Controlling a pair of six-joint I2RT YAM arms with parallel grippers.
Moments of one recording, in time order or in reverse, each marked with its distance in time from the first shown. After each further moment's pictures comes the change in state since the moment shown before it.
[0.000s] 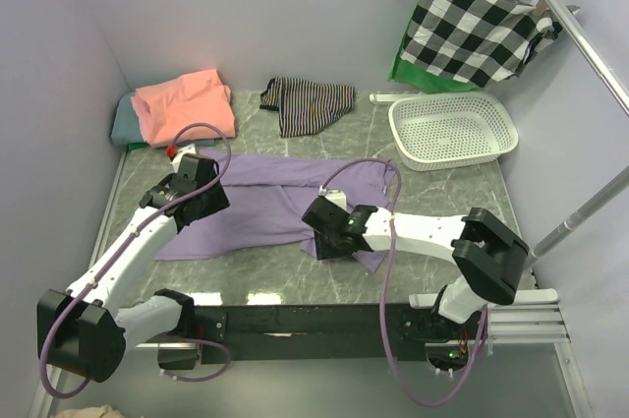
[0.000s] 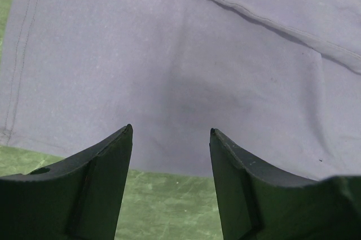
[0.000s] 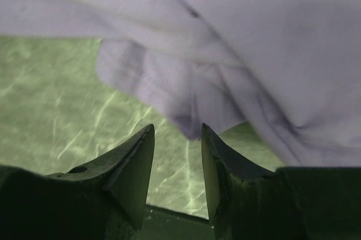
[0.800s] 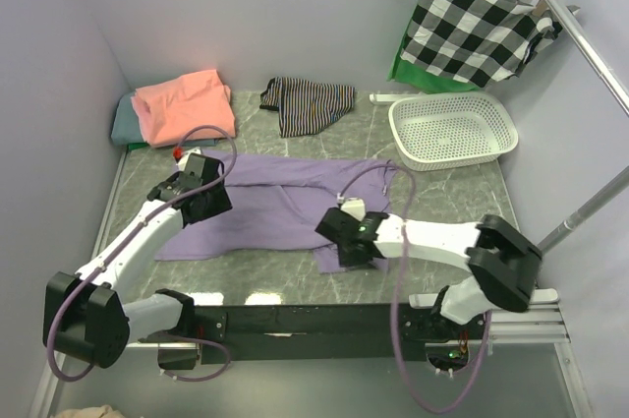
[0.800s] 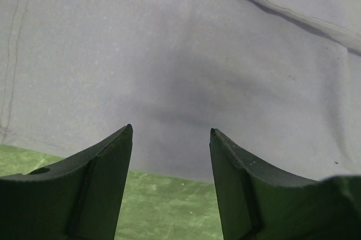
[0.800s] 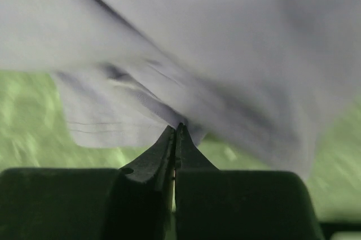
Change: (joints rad) left arm -0.003 0.069 -0.005 0.006 0.002 0.002; right arm 0.002 -0.025 -0.071 -0.083 0.105 0.039
